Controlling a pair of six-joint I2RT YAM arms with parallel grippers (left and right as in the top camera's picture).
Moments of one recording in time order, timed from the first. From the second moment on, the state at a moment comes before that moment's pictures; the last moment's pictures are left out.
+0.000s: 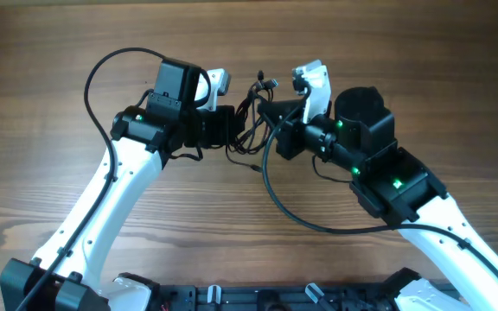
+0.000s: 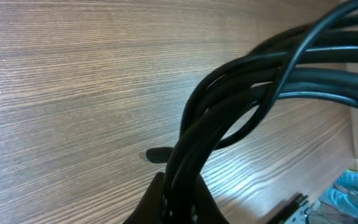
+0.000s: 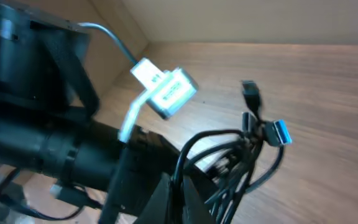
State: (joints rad) left arm -0.35 1.46 1.21 -0.73 0.44 -0.35; right arm 0.58 1.18 1.06 -0.25 -0.28 0.39
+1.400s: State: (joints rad) left arm -0.17 1.44 1.21 -0.89 0.26 -0.41; right arm 0.56 1.47 1.05 -0.29 -0.35 0.26
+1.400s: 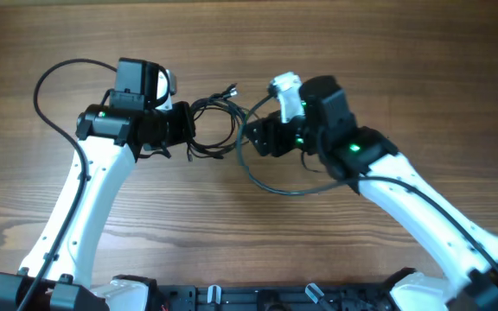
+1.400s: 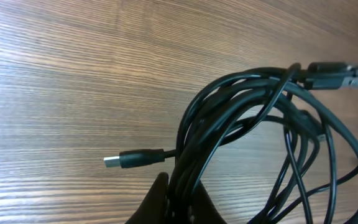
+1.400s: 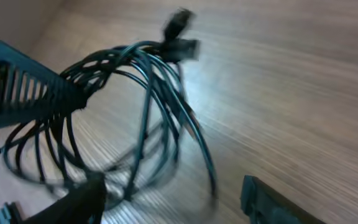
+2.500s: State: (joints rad) left arm -0.23 1.44 1.21 -0.91 0.16 -0.42; right arm 0.52 1.55 1.08 -0.20 -0.76 0.24
